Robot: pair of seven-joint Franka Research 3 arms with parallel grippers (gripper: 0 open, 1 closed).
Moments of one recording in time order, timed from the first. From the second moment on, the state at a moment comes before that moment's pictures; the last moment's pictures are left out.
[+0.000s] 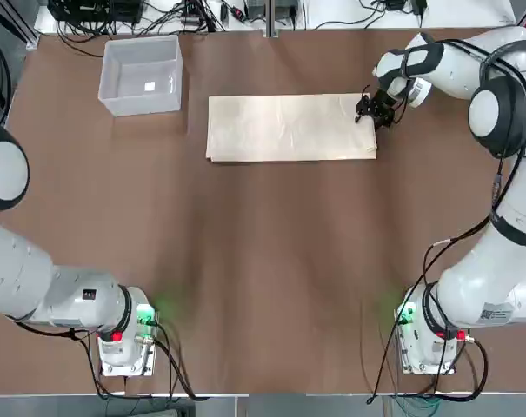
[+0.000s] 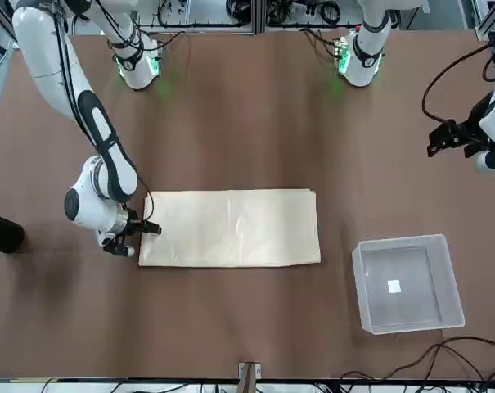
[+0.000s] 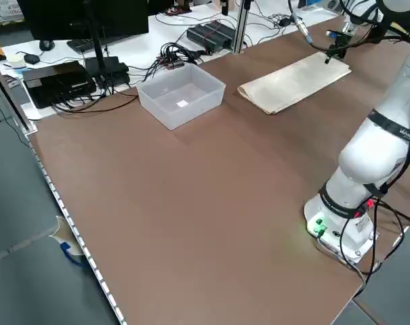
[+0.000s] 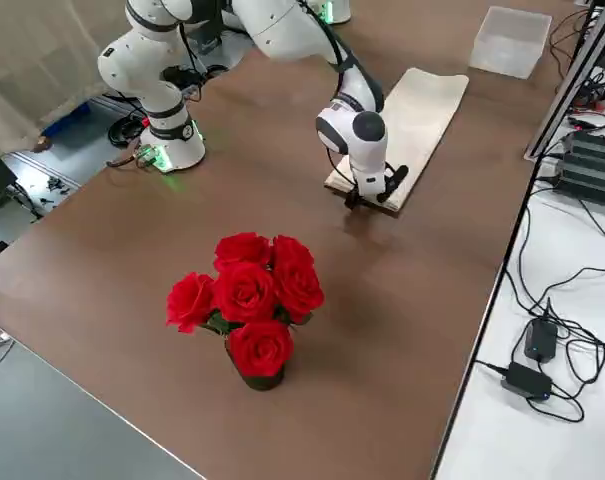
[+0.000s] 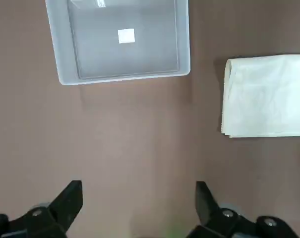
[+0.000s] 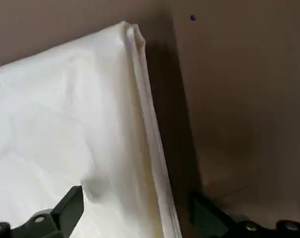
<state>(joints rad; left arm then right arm) -0.06 0.06 0.01 -1.50 -0.02 1.51 -0.02 0.02 0.61 0.10 -1.95 0.45 2.47 -0.08</state>
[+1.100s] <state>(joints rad) -0.06 0.07 0.01 -1.50 -0.02 1.52 -0.02 0.02 0.60 0.11 -1.95 0.46 2.46 -0.08</state>
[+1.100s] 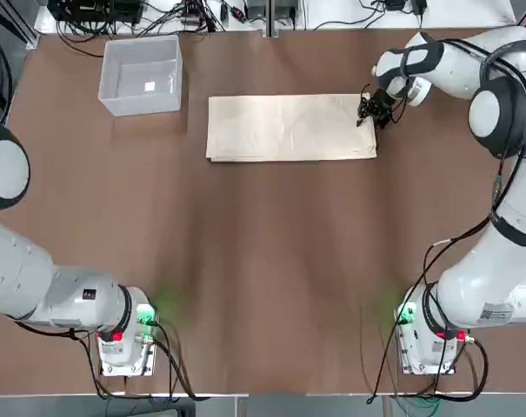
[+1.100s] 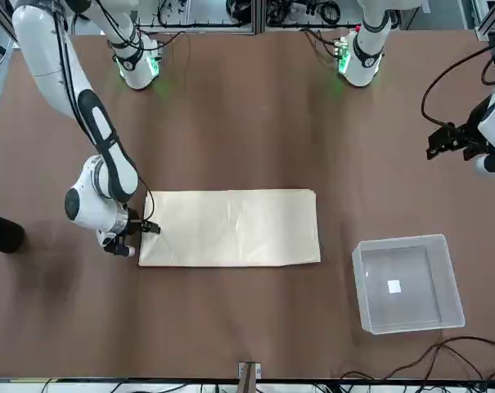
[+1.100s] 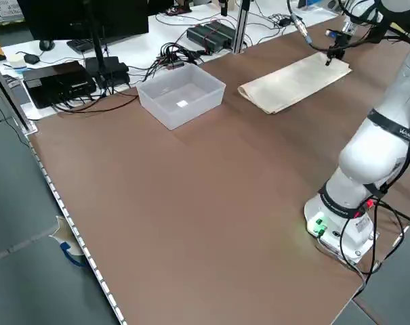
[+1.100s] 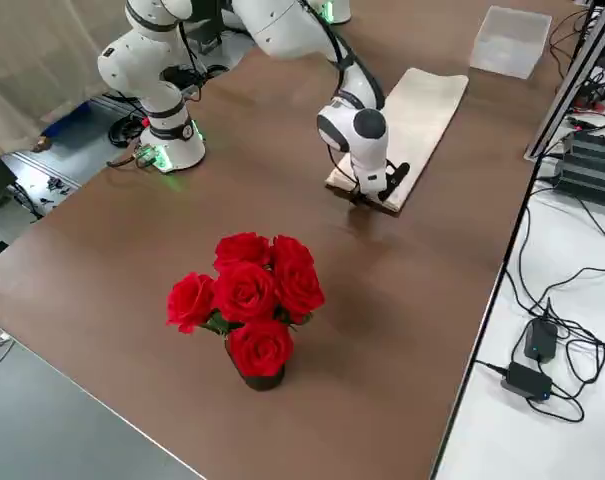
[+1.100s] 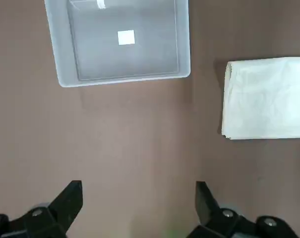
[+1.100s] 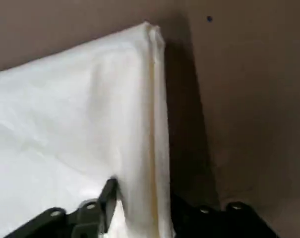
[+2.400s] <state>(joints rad) -0.06 0.07 0.01 -1.50 -0.02 1.53 -0.02 0.03 0.52 0.11 -1.95 0.45 2.45 -0.09</state>
